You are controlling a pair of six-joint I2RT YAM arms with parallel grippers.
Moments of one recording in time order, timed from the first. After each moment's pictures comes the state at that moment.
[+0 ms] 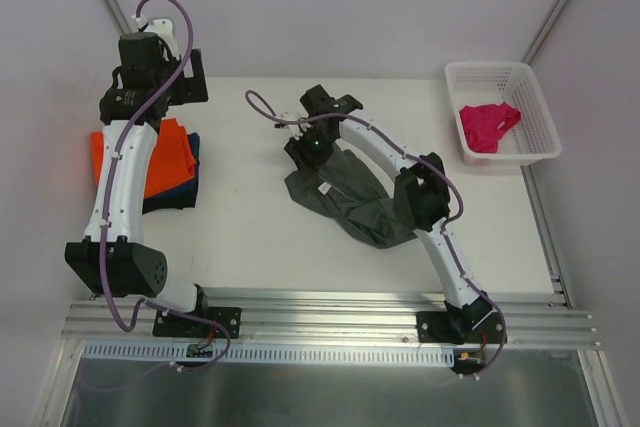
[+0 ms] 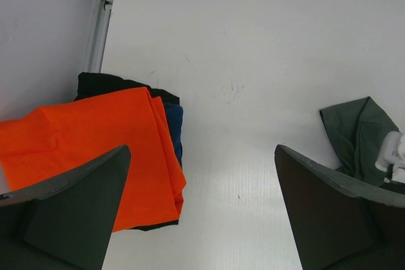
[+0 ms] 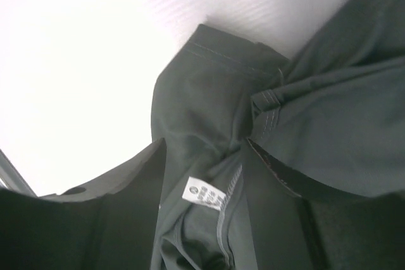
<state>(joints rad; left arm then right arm) 0.01 1.48 1.72 -0.74 -0.07 -0.04 0.68 2.41 2.30 -1.08 -0.40 -0.33</state>
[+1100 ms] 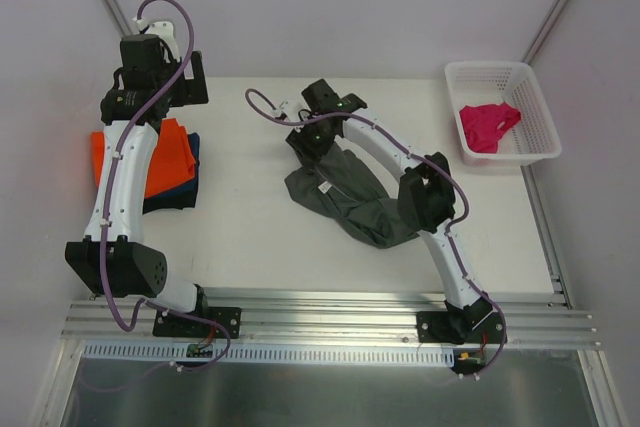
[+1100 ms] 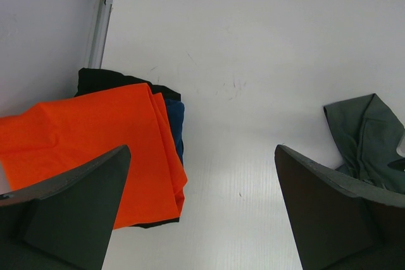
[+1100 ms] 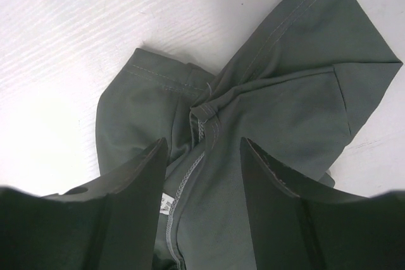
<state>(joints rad) 0.01 1.48 1.70 -0.74 -0.07 -0.04 0.68 2.37 2.25 -0.93 -0.27 -0.39</state>
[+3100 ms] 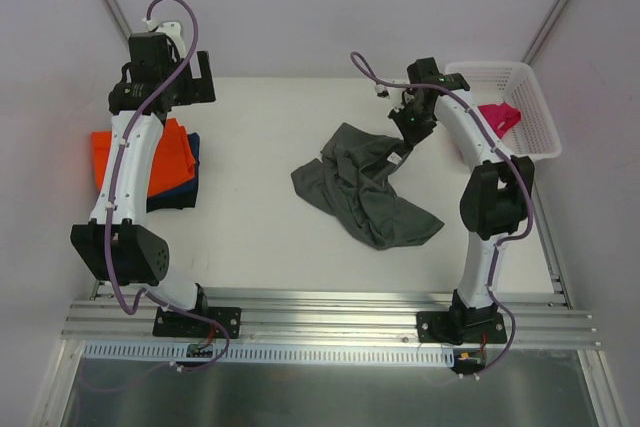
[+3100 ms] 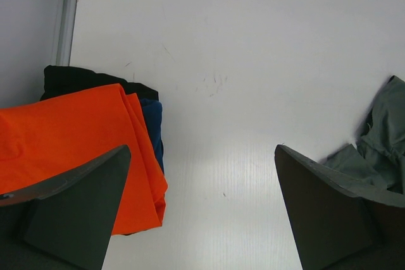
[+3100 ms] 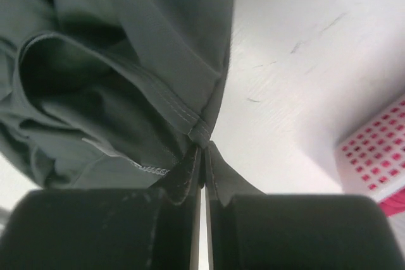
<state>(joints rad) 0.01 1.55 1.73 -0.74 0.00 -0.07 0.27 1.99 1.89 -1.06 -0.09 -0.45</state>
